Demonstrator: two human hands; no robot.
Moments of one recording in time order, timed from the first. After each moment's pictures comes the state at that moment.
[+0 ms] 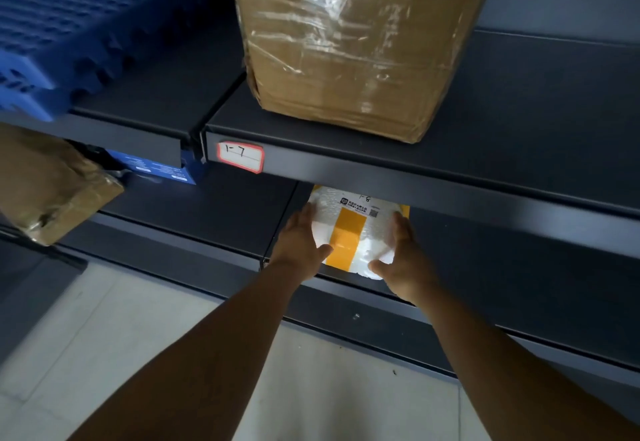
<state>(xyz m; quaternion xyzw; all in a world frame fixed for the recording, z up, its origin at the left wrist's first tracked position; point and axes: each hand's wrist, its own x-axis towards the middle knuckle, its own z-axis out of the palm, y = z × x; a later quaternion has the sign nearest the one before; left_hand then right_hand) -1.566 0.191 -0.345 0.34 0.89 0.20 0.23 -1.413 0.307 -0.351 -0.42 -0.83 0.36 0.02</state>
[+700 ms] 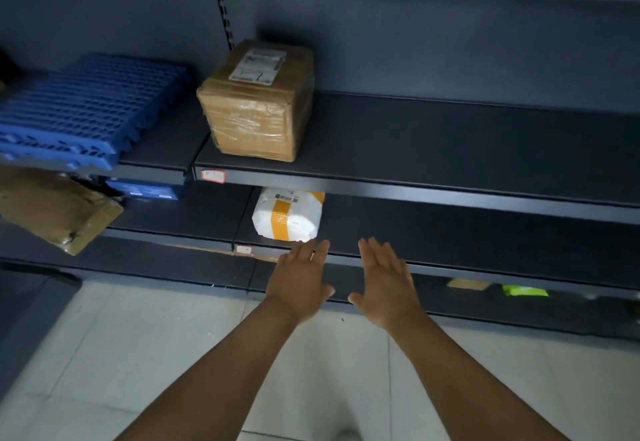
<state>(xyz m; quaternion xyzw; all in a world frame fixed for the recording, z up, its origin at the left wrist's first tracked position) -1.331 0.092 -0.137 0.54 0.82 0.03 0.18 -1.198 0.177 -0.147 -0.43 -0.88 0.18 -0.08</state>
